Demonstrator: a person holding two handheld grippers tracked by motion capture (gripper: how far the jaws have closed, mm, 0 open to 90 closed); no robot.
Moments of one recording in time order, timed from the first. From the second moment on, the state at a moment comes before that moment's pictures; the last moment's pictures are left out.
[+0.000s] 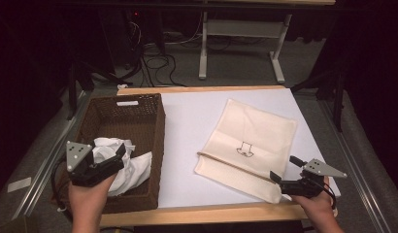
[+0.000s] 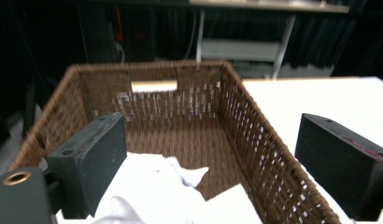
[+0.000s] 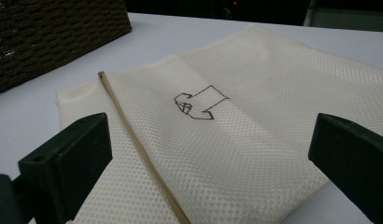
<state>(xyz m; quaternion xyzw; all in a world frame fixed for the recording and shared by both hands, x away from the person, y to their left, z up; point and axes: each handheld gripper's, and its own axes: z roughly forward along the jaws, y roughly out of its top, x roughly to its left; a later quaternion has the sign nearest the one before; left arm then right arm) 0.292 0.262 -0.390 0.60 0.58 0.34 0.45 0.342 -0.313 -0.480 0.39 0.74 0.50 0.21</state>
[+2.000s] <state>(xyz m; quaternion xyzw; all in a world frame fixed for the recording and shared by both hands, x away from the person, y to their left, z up) 0.377 0.274 -0.475 0.77 0.63 0.09 0.11 0.343 -0.308 -0.485 0.39 0.75 0.49 0.20</state>
